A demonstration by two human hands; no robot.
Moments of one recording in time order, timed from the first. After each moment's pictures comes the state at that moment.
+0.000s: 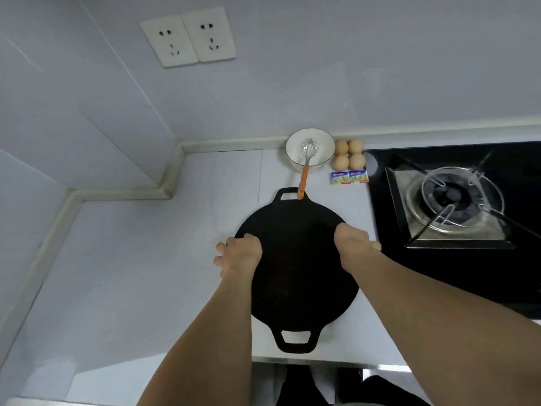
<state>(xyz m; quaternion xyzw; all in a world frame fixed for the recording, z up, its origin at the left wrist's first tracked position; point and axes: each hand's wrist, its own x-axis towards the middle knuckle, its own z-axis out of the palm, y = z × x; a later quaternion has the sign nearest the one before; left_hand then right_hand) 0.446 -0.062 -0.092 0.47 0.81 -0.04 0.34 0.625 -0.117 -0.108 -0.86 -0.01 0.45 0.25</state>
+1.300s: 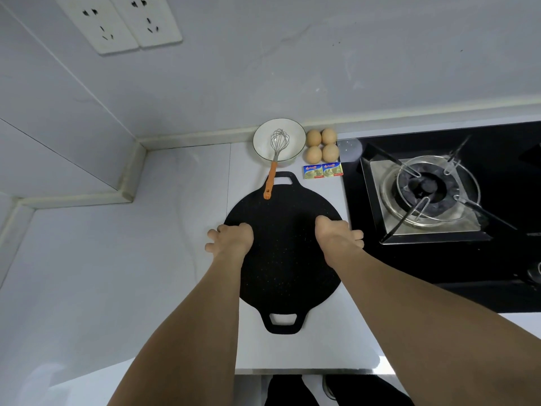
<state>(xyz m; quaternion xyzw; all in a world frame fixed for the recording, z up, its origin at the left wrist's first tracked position) 0.509 -0.035 -0.120 0.50 0.80 -0.09 0.33 0.661 -0.112 -0.111 -0.89 -0.03 0.43 0.18</state>
